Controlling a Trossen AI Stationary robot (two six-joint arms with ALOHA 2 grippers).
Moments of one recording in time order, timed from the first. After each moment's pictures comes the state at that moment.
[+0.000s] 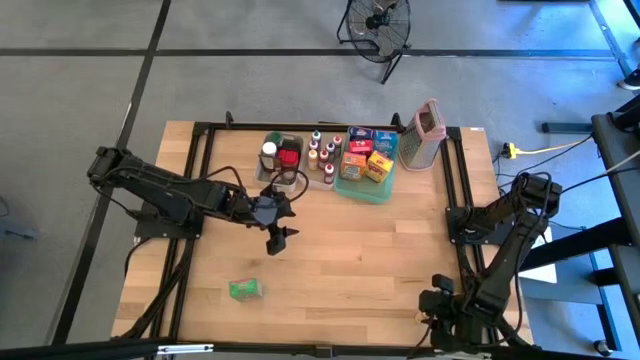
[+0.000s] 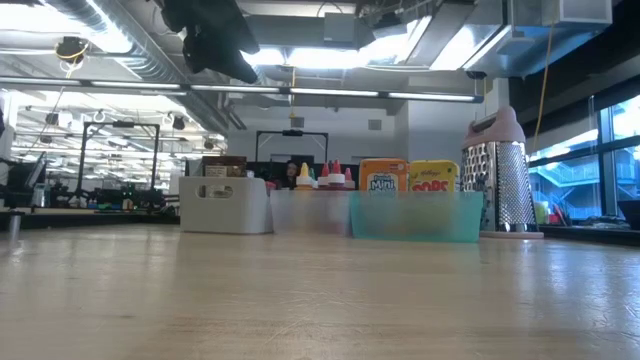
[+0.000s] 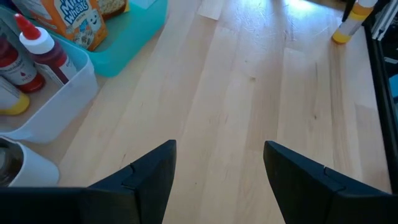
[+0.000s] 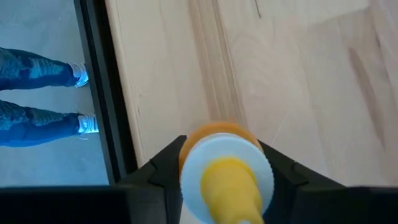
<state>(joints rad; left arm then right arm) -0.22 1.29 0.98 -0.44 -0.25 -0.45 1.18 1.60 0.92 -0.58 0.29 1.39</state>
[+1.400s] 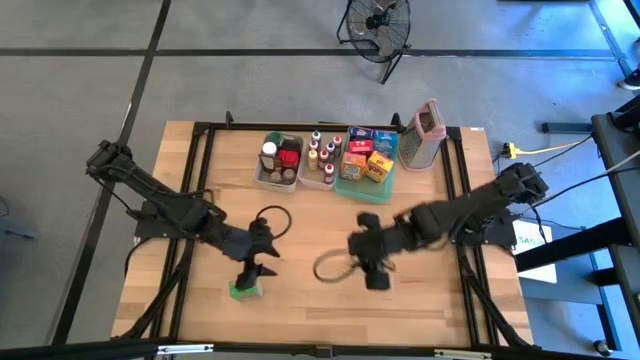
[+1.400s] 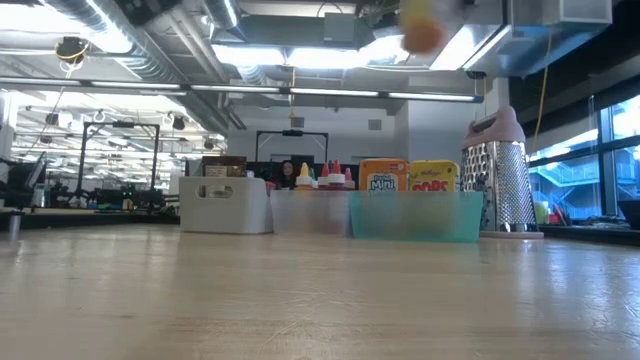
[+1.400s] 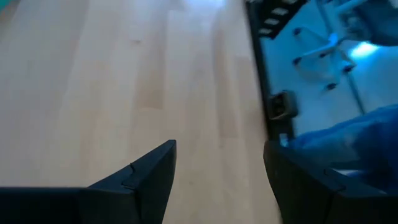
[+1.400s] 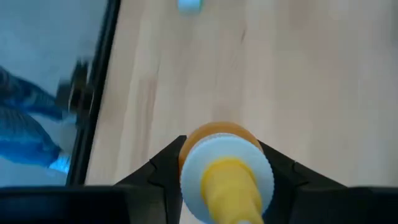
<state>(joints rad) -0.50 1.23 0.98 -0.46 -0.14 -0.57 0.42 1.60 1.42 -0.78 0.07 0.34</state>
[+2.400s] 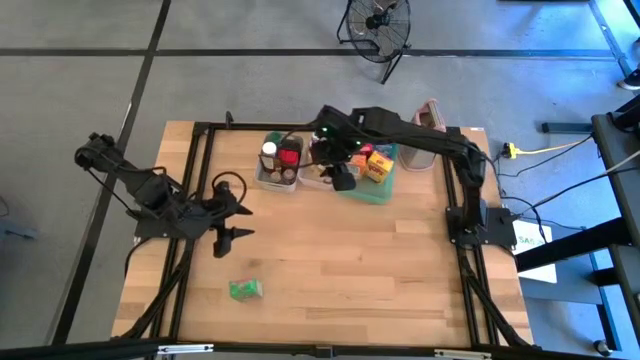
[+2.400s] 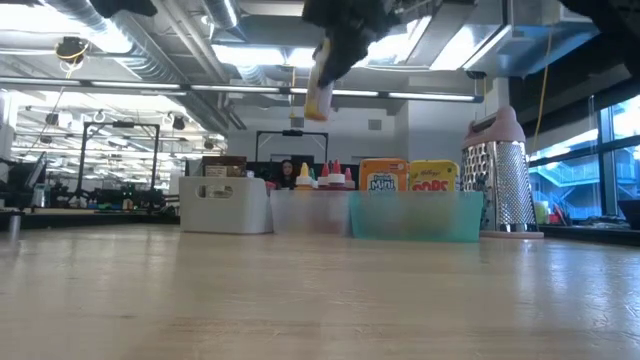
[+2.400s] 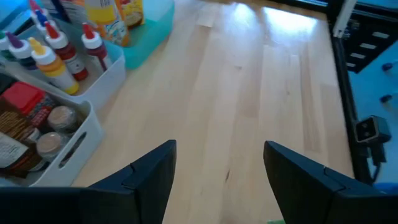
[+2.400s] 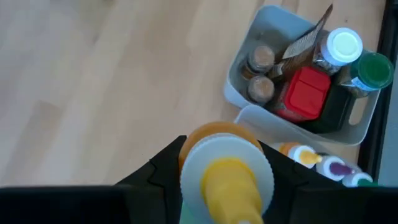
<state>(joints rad) -0.54 0.91 0.98 -0.84 -0.51 -0.63 -0.24 1.99 2.06 -1.13 -0.22 -0.52</state>
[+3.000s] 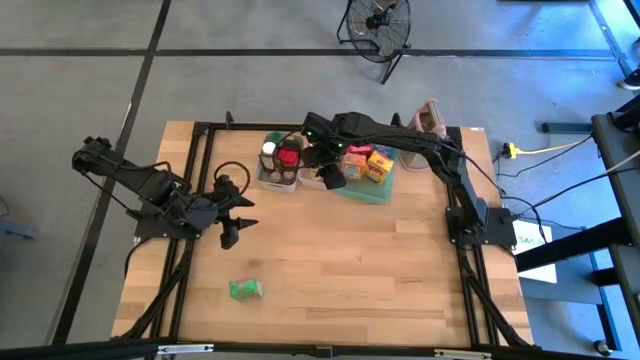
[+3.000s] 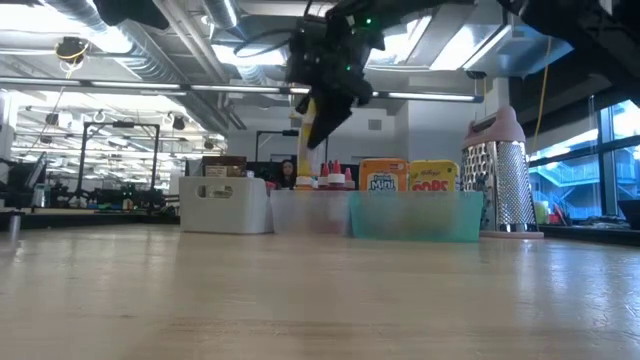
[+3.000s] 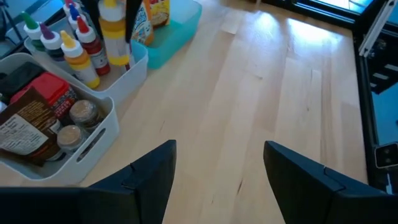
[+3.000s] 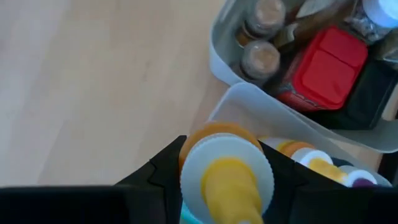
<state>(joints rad) -0.45 0.91 0.98 -0.84 -0.50 -0.66 -0.29 2.17 2.06 -1.07 -0.20 -0.65</state>
